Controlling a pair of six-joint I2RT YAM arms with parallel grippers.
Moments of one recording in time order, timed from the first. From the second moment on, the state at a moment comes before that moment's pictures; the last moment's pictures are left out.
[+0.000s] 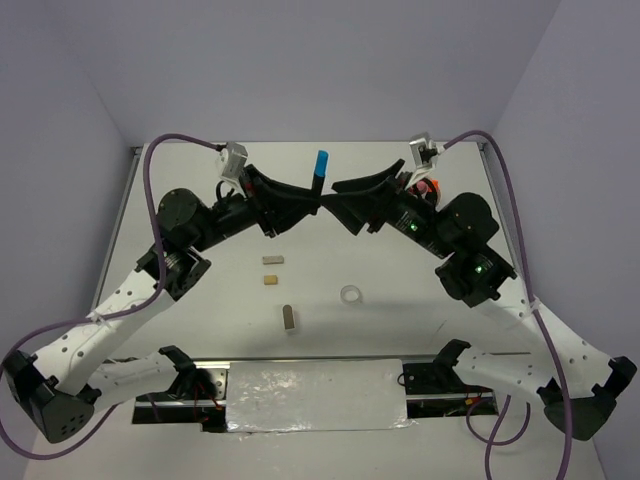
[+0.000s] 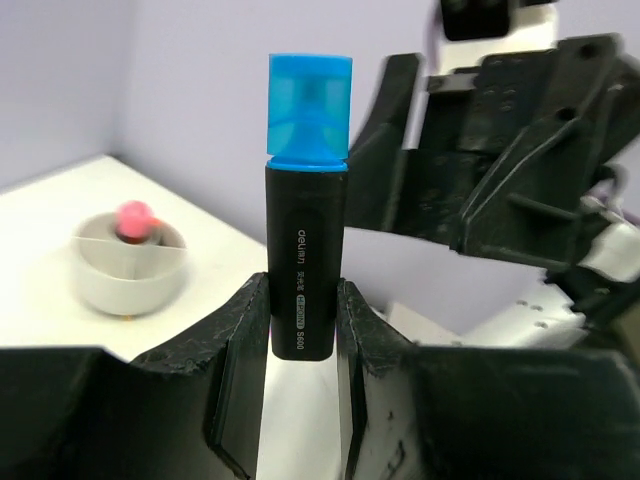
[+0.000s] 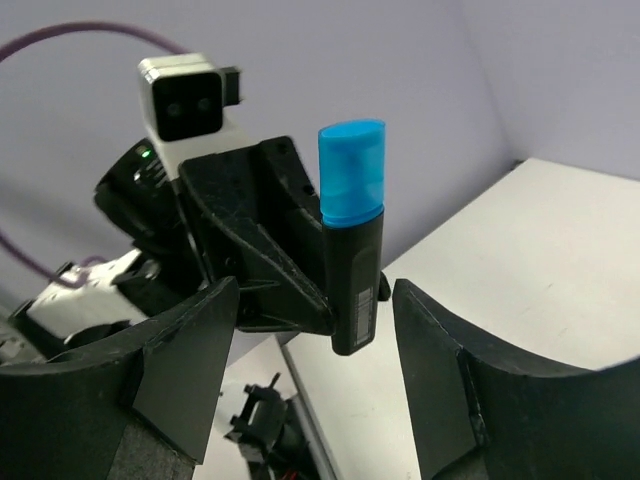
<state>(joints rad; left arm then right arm) -0.64 1.04 1.04 0.30 0.47 -0.57 0.73 0.94 1.08 0.16 -0.27 0.62</state>
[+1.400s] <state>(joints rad) -0.71 1.06 1.22 -0.04 0.35 -0.27 0.71 1.19 1.43 -0.11 -0.38 0.40</state>
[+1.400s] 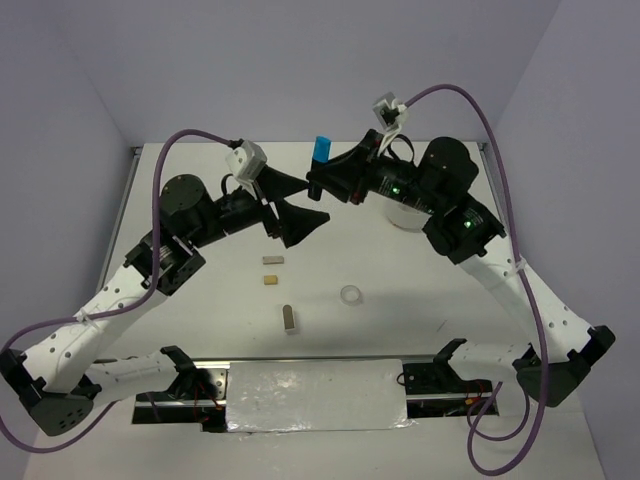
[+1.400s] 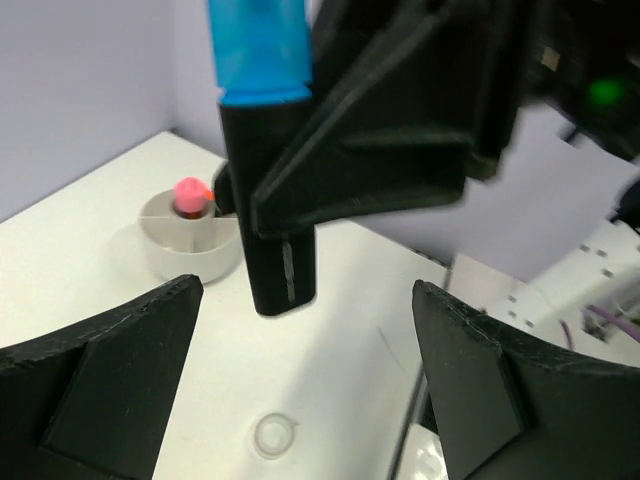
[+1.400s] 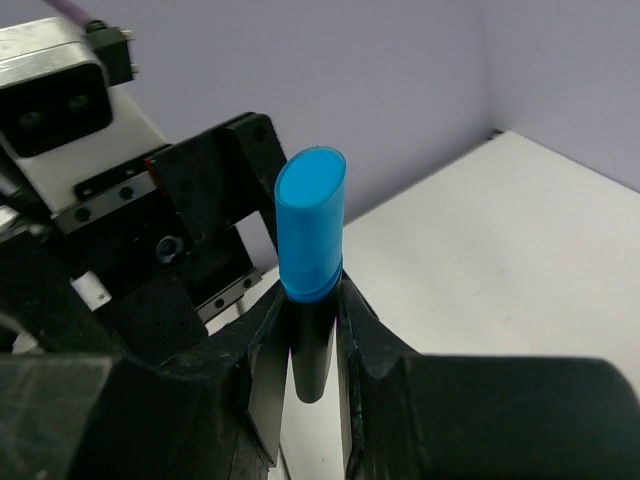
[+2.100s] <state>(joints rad) -0.66 1.11 1.24 0.34 0.87 -0.62 0.64 1.18 1.49 0.02 -0.96 0.49</state>
